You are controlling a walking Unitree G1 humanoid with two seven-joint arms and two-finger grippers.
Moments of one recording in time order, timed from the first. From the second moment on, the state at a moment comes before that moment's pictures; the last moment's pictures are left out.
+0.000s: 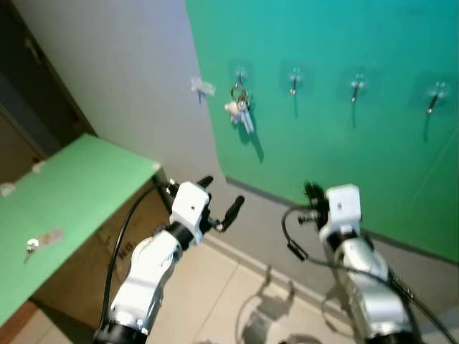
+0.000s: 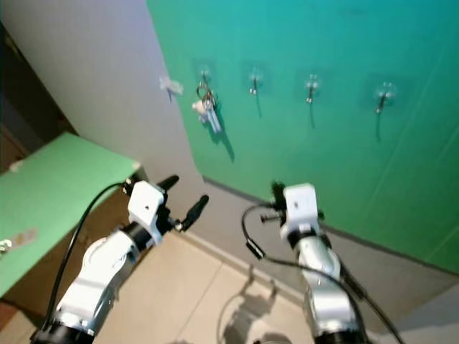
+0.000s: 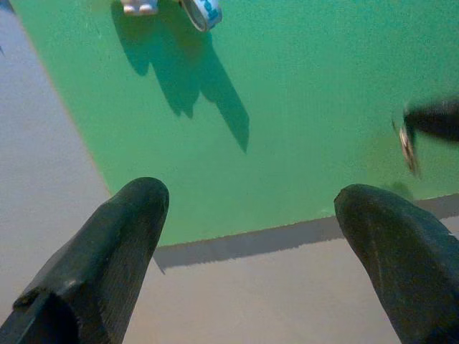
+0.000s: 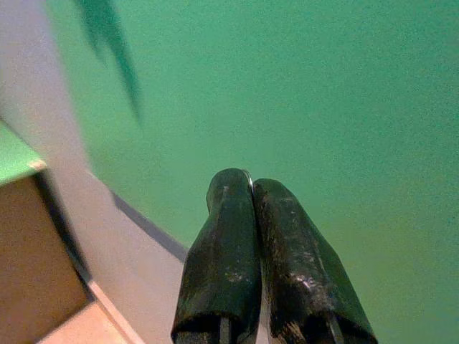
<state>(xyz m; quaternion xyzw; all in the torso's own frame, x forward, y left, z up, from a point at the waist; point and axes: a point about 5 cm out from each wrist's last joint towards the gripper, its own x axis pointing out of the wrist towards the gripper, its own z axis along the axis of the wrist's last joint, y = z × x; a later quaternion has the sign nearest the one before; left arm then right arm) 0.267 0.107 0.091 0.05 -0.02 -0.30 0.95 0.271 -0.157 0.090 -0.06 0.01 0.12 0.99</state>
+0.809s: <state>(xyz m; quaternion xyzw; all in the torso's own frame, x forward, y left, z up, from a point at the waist) 0.267 0.105 0.091 0.05 -0.02 -0.31 0.95 0.285 -0.126 0.211 -0.05 -0.10 0.34 0.93</state>
